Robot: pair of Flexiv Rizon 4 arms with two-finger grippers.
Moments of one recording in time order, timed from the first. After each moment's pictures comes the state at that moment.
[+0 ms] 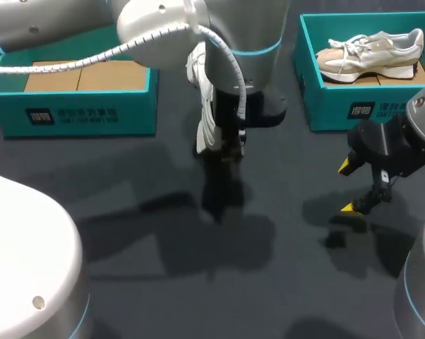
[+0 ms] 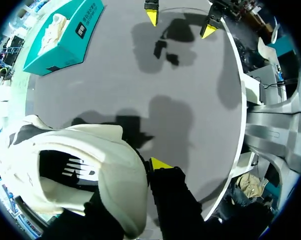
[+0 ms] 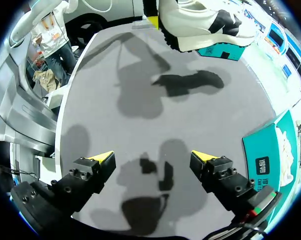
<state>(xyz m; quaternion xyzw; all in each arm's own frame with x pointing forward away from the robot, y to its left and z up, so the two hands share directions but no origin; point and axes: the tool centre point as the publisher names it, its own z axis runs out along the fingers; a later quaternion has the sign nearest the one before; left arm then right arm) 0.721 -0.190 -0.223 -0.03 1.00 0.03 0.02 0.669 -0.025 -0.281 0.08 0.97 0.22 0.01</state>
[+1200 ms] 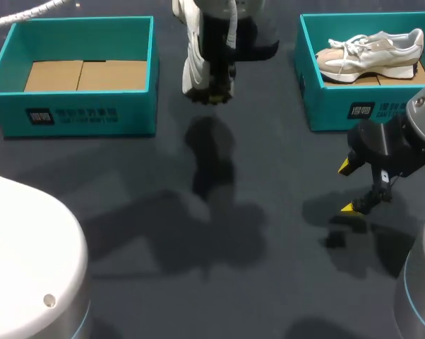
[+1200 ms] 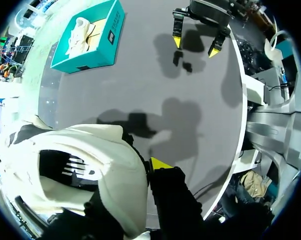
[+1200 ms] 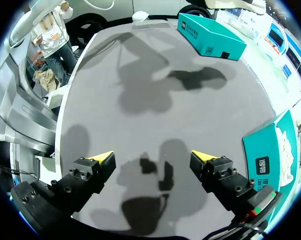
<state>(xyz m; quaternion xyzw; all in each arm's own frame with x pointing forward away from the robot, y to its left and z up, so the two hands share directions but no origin) 0.775 -0.166 -0.122 -0.05 1.00 0.04 0.07 0.669 -0.025 -0.281 0.08 0.97 0.22 0.01</state>
